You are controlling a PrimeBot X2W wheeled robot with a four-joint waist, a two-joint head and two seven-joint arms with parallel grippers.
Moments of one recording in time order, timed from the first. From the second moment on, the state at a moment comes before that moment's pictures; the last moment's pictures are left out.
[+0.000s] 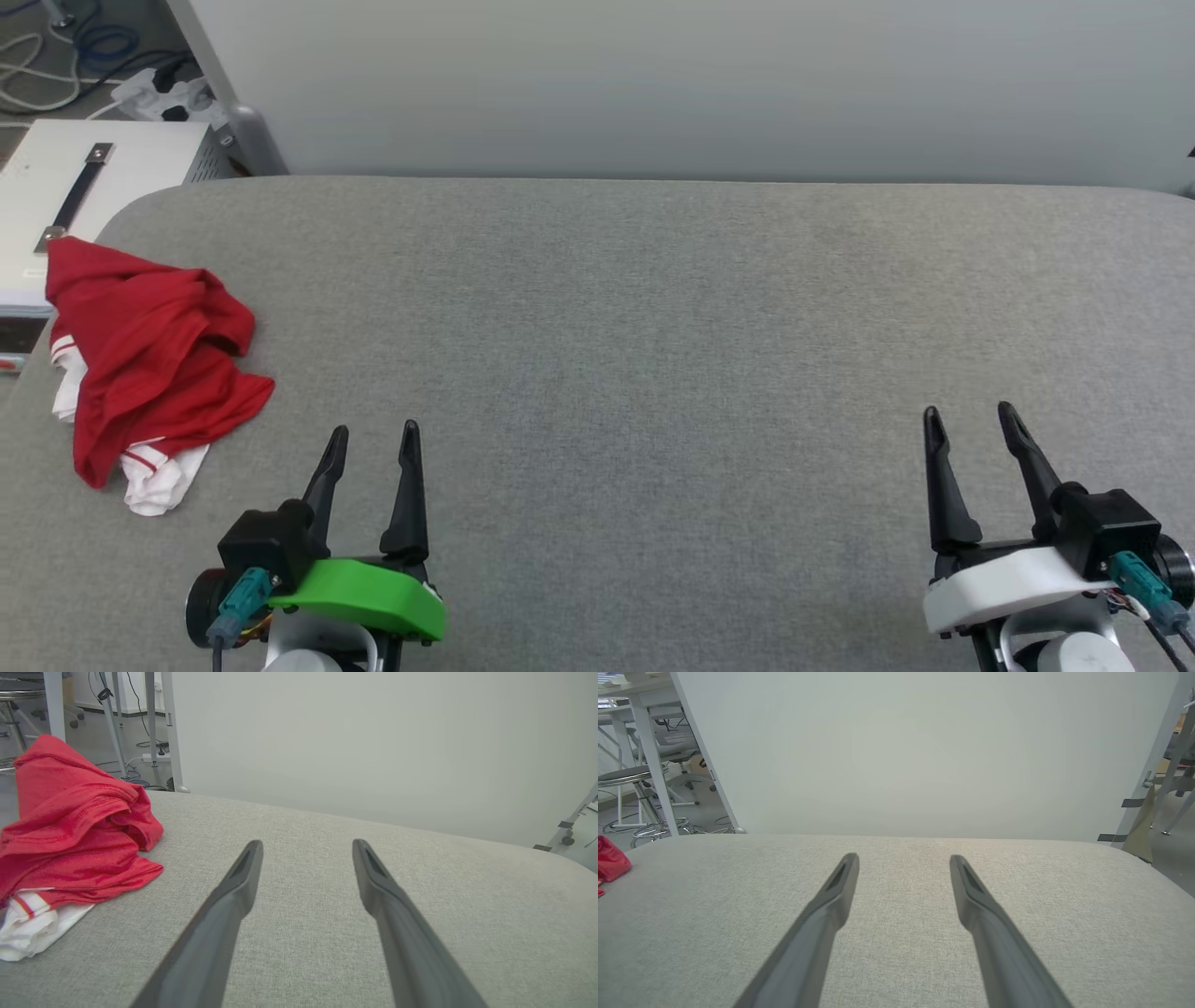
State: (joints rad) left arm -0.02 0.06 -0.04 0.15 -0.24 -0.08 -0.26; right arm -0.01 -0.05 -0.03 0.08 0.09 0.13 -0.25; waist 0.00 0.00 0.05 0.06
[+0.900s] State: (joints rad) left arm -0.01 0.05 -0.03 0.14 -0.24 -0.09 -0.26; right arm 0.00 -0.05 0.05 0.09 0.09 0.13 -0.26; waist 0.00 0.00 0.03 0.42
